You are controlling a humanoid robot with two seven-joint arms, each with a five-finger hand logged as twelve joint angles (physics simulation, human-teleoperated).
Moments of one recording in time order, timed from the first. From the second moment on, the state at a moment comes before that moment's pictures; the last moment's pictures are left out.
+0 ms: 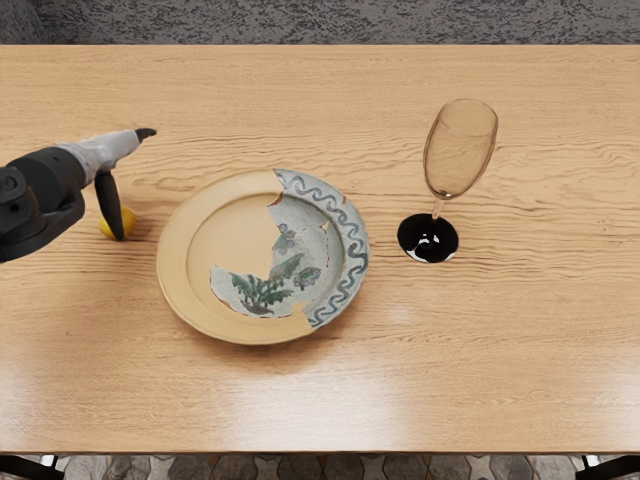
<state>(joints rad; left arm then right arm) -1.09 0.71 -0.21 -1.42 1.23 -0.01 0.61 -0.07 0.00 0.09 0.25 -0.15 -0.03 0.11</state>
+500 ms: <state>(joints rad) -1.04 0.66 -0.21 -1.32 1.23 0.05 0.61 -0.07 0.00 0.09 0.25 -0.15 -0.03 0.11</state>
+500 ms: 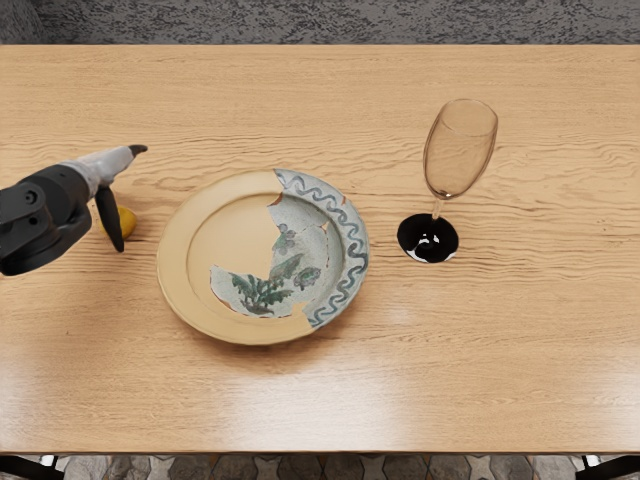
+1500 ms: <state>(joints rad) -0.99 0.58 -0.20 -1.17 1.23 0.13 0.61 -0.07 0.00 0.09 0.25 -0.15 -0.03 0.11</state>
